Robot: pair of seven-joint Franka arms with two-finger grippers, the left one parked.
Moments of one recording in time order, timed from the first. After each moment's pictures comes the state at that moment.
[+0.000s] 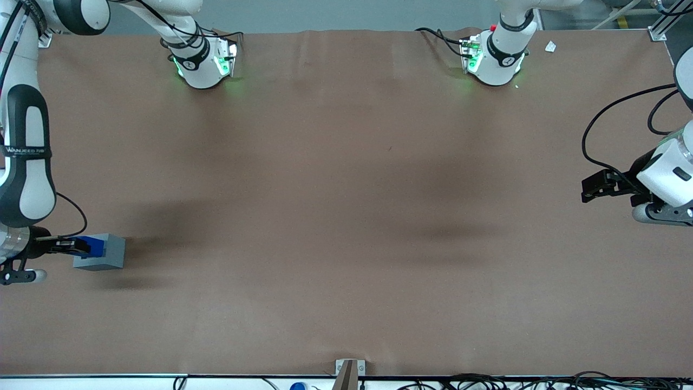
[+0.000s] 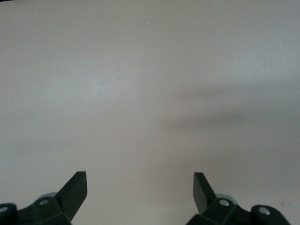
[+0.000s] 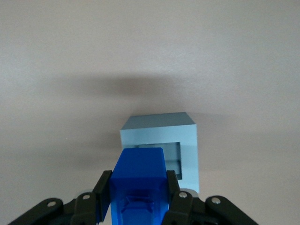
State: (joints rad) arm -0.21 0.67 -0.11 -1.37 0.08 1.98 -0.35
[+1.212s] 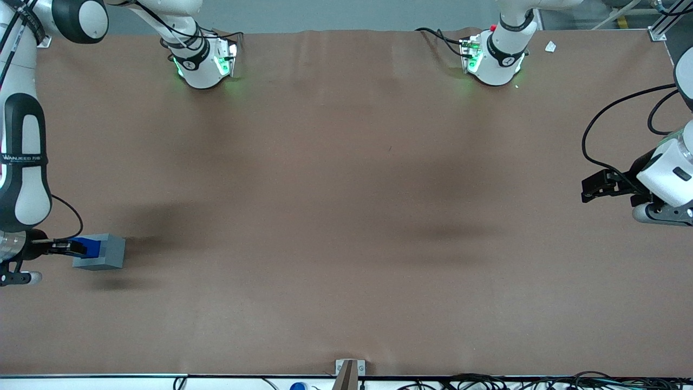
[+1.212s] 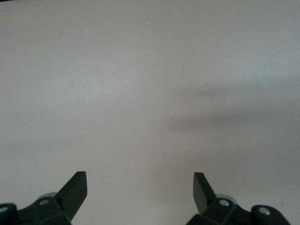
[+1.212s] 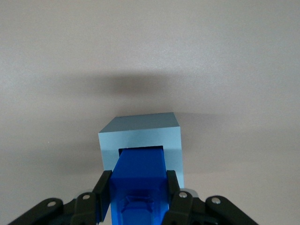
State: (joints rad) arm -0.23 0.71 -0.10 -1.34 0.08 1.98 -0.35
